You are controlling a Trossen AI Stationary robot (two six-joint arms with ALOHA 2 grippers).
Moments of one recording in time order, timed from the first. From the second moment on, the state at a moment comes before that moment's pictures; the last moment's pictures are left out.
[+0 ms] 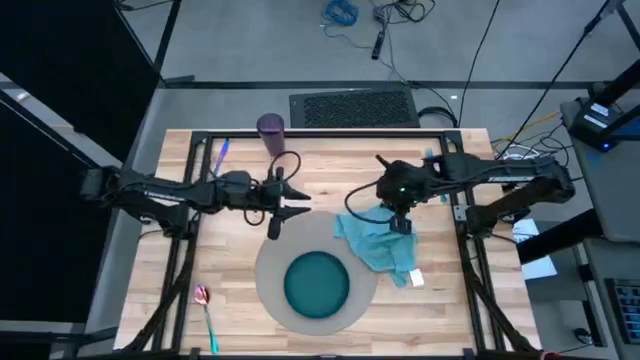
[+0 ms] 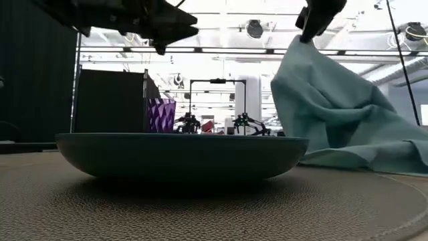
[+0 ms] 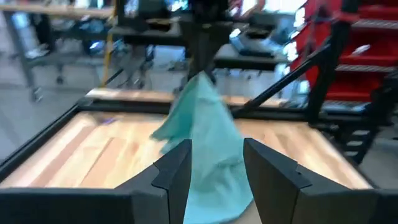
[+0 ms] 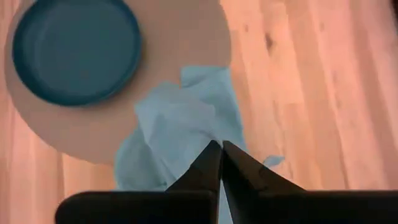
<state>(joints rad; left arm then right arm) 0.06 1.27 0.60 0.62 0.17 -0.04 0.02 1.29 1.31 -1.08 0.07 0.13</state>
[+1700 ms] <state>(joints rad) 0.05 1.81 0.92 0.86 0.42 -0.07 0.02 1.07 1.31 -0.93 0.05 0.07</state>
